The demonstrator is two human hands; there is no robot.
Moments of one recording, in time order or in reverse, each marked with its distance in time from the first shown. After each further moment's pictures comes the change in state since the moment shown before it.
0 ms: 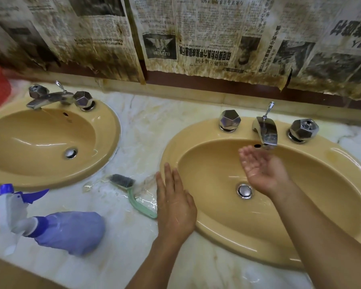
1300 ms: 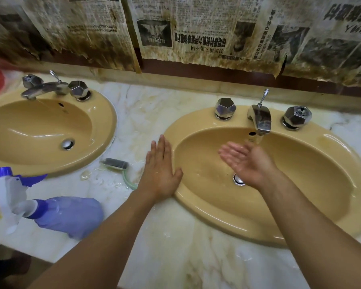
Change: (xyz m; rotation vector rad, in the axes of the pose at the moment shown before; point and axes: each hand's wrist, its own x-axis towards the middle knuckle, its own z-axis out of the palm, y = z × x) left_hand 0.063 -0.035 -0.028 0.245 -0.292 0.172; right_hand -0.017 0.022 0.001 -0.258 -0.053 0.034
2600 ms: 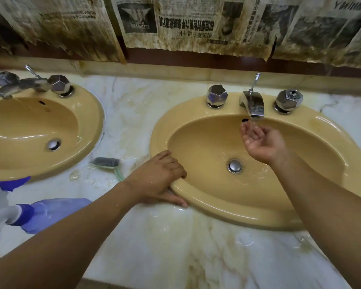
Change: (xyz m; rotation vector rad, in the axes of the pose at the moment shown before) left_hand -0.001 -0.015 -0.014 0.265 -0.072 0.819; right_hand 0.034 -0.038 -0.044 0.400 0.061 -0.060
